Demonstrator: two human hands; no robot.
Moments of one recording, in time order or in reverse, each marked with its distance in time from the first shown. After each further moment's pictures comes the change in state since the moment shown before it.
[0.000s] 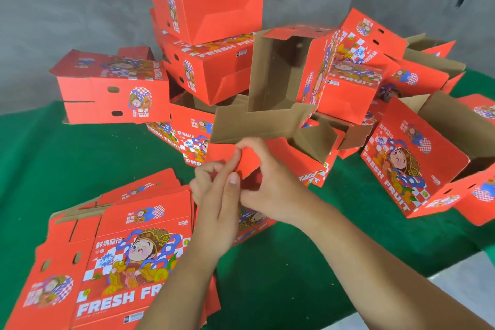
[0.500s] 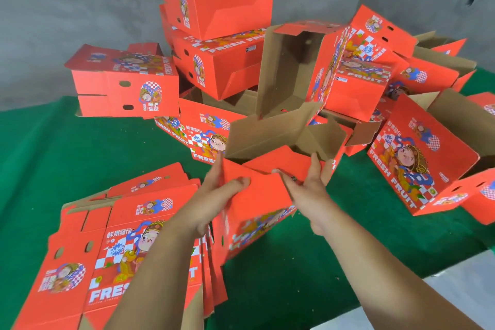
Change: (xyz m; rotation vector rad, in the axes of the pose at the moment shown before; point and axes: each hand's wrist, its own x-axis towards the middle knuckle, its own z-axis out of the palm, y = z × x) left_hand 0.024 -0.039 -0.028 -0.468 -0.391 -0.561; right_hand -0.028 0.049 0.006 0.238 0.261 0.626
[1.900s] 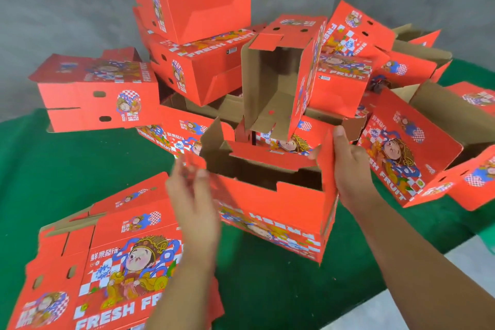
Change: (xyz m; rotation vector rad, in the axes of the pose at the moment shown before) left_hand 0.003 -0.007 0.033 0.122 0.698 0.507; right_hand 0.041 -0.006 -0.072 0.286 0.308 -0.279
